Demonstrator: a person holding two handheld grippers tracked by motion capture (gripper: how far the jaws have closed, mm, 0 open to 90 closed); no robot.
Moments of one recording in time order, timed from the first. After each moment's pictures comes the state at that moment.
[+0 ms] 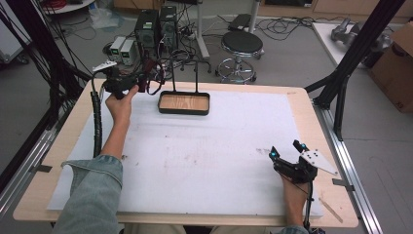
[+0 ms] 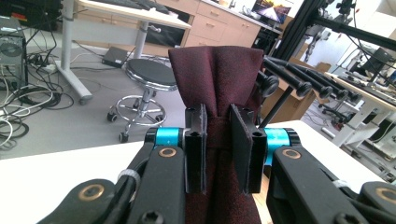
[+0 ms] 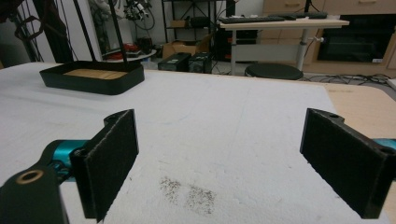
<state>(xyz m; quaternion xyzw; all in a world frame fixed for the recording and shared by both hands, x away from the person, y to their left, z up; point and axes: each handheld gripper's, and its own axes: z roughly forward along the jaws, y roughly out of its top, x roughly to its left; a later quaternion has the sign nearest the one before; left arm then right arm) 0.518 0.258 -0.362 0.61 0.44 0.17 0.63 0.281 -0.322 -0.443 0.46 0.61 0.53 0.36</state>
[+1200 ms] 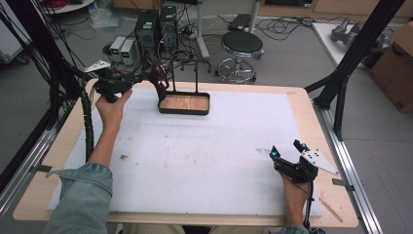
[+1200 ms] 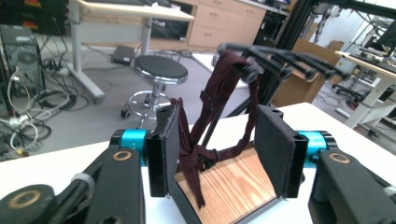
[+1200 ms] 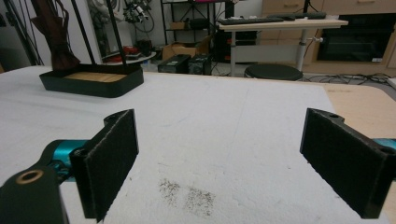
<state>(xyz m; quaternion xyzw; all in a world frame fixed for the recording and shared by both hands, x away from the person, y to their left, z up) 0.491 0.271 -0.342 0.64 0.42 0.20 0.61 0.282 -0.324 -0.443 0.47 0.60 0.54 0.36</state>
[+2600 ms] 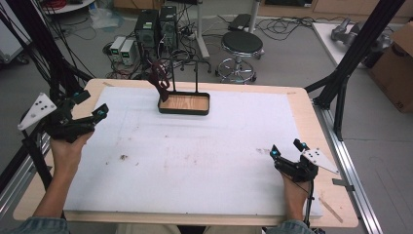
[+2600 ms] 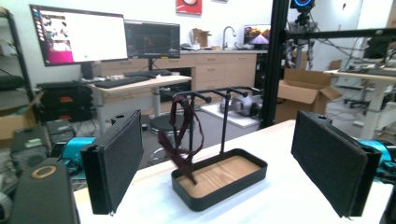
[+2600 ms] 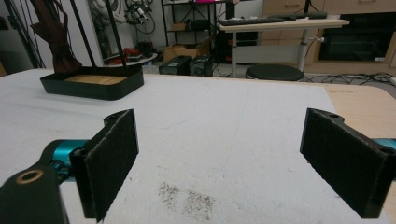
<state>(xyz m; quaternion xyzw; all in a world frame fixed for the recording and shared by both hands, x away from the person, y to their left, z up) 0.317 0.314 -0.321 0.61 0.30 0.34 0.65 0.285 -0.325 -0.443 0.47 0.60 0.54 0.36</state>
